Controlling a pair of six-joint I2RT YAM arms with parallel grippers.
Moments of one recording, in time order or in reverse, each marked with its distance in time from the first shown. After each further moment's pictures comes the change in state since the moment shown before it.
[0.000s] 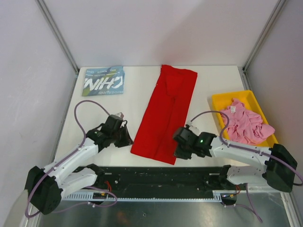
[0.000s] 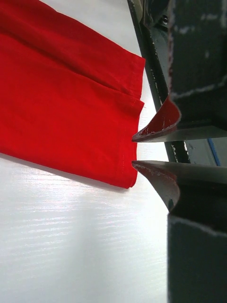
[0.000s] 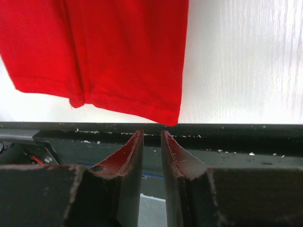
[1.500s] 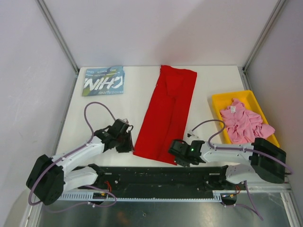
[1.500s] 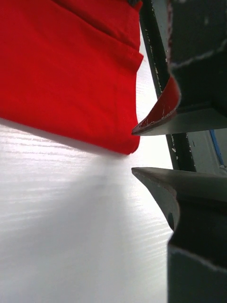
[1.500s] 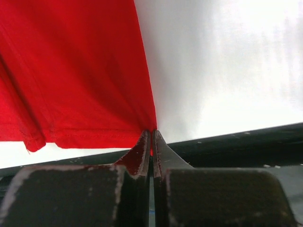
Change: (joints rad) left arm -0.061 0.101 -0.046 0.002 -0.034 0.026; right arm 0.173 0.153 -0.101 0.072 0.147 0.289
